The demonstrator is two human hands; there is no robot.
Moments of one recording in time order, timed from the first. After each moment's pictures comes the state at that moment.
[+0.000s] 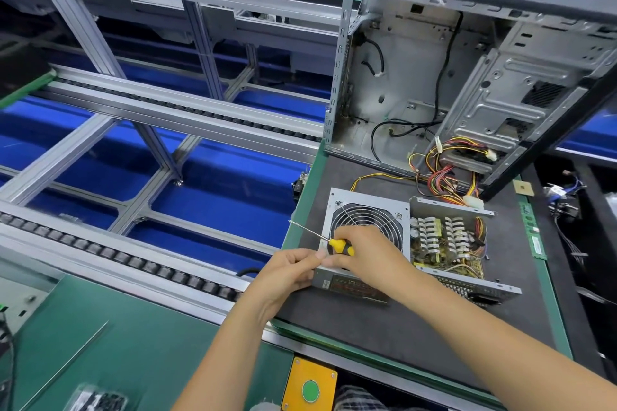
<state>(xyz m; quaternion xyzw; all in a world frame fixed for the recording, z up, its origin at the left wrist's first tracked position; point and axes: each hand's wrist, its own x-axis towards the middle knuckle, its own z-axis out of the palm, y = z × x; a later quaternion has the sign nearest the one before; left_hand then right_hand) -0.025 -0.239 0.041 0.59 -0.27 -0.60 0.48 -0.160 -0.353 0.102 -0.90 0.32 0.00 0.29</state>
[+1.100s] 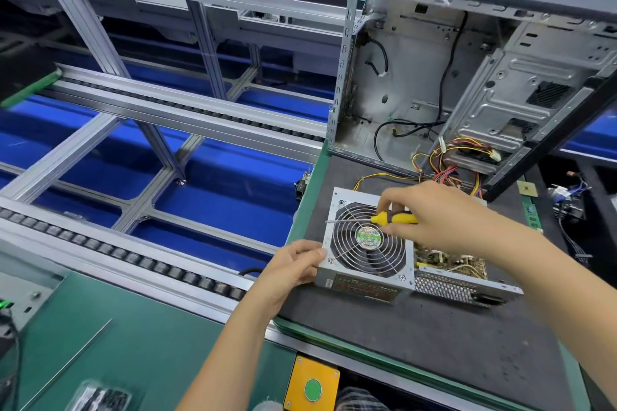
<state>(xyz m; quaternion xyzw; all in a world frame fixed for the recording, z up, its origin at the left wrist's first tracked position) -0.029 -0.240 0.044 0.59 -0.22 -0.58 0.51 -0.198 -0.398 0.195 -0.96 0.25 0.07 0.09</state>
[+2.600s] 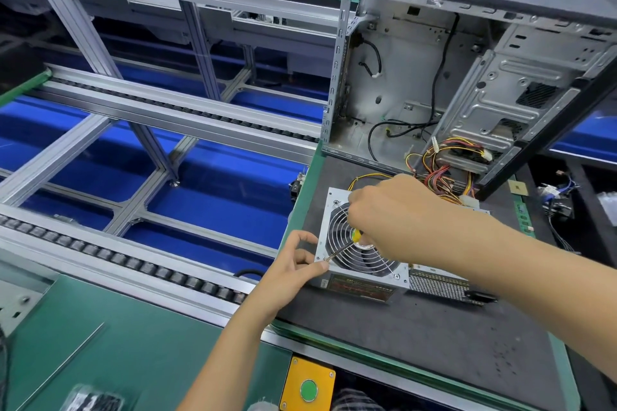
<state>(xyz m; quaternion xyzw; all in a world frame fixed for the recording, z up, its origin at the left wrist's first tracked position) -0.038 -0.234 0.061 0.62 -0.34 -0.52 0.48 -0.158 -0.353 0.223 -0.96 0.10 0.17 -0.18</state>
